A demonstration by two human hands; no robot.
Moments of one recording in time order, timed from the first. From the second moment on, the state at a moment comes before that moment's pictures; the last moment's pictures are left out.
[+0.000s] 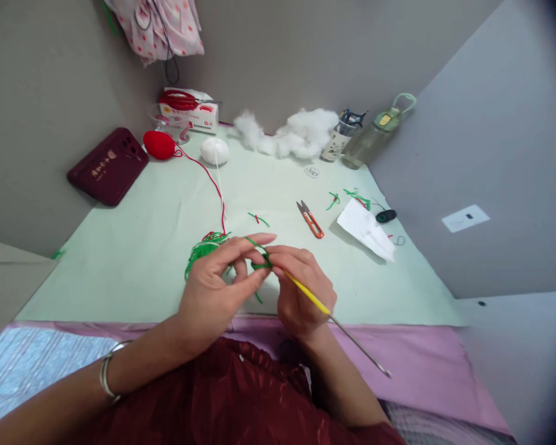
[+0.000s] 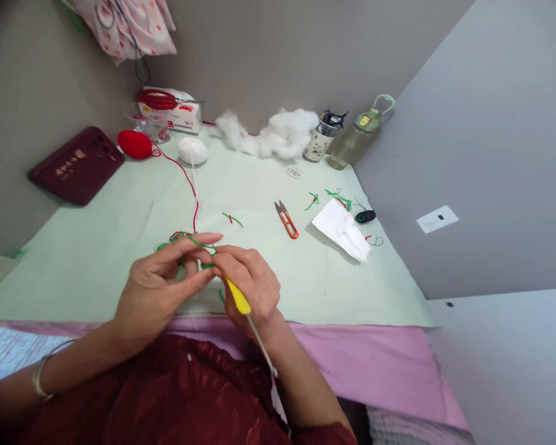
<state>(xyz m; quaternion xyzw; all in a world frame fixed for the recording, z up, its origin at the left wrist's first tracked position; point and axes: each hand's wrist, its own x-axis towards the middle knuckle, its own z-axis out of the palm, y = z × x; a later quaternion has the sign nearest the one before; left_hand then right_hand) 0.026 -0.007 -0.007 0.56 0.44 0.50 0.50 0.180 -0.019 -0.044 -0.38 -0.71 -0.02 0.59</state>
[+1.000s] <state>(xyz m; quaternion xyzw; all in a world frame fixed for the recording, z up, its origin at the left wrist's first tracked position) 0.018 0.004 -0.018 0.50 0.42 0.48 0.59 0.181 -0.026 -0.028 -0.39 -0.66 0.10 0.63</state>
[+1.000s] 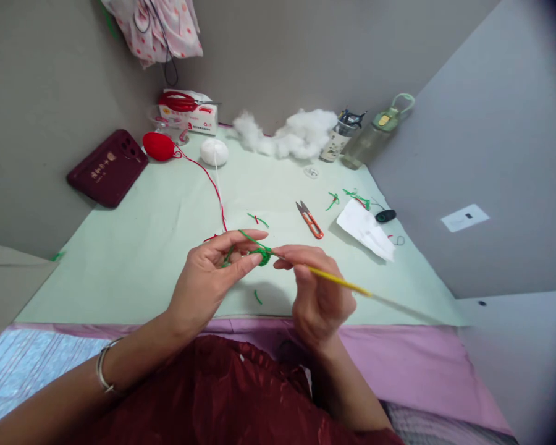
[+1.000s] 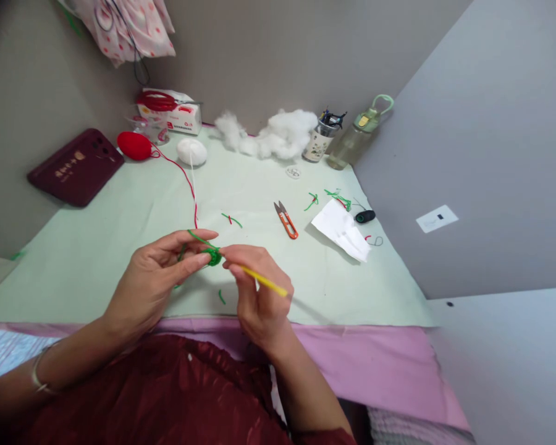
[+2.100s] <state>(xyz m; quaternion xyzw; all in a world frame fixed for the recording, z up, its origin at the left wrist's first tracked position) 0.027 0.012 -0.021 0.45 0.37 0.54 0.61 0.178 -0.017 -0.042 -0.38 -0.71 -0.05 0.60</state>
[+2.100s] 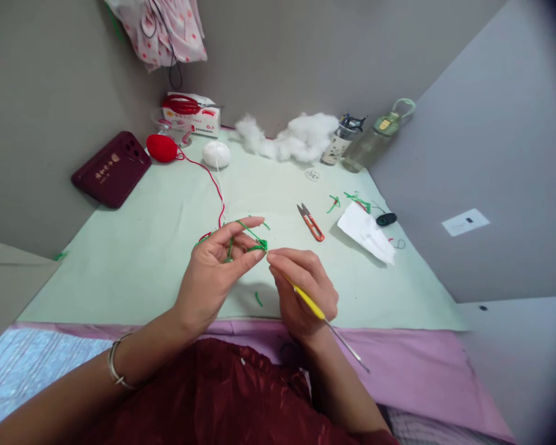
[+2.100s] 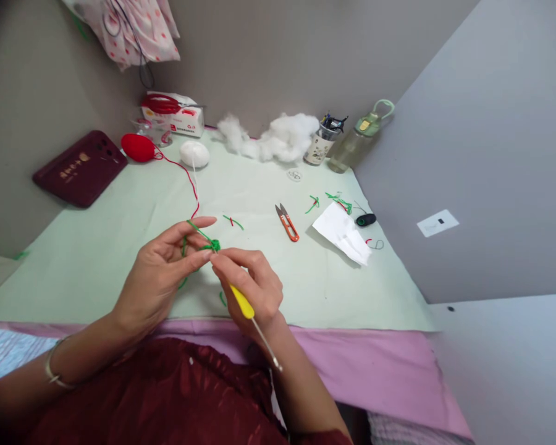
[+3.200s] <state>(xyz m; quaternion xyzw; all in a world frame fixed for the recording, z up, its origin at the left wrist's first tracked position) 0.002 0.010 -0.004 0.66 0.40 0.47 0.43 0.174 -0.042 -0.018 -0.42 -0.58 0.15 0.68</state>
